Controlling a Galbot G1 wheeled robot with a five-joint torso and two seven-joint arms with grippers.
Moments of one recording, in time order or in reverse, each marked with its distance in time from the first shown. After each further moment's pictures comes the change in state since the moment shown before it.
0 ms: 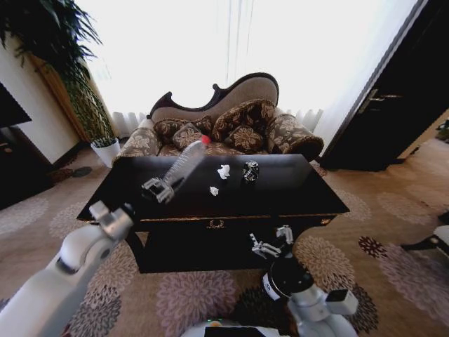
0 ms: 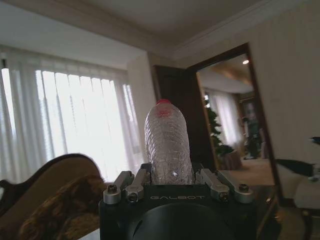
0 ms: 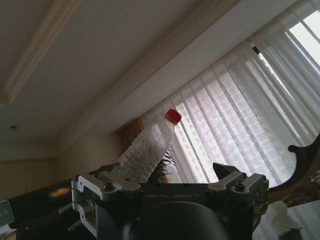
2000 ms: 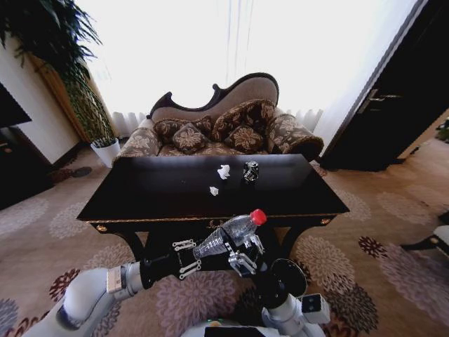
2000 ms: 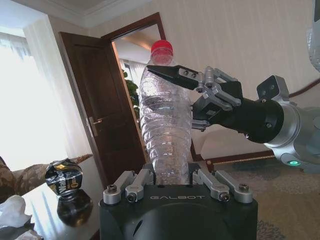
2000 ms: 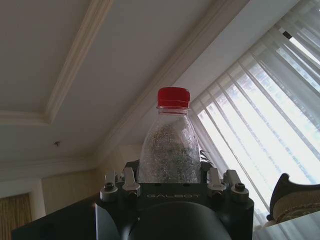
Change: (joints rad) left arm 0.231 -0.068 0.044 -0.048 0.299 -0.075 0.289; right arm 0.007 0.009 -0.135 -0.044 -0.002 0.027 -0.105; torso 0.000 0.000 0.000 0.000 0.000
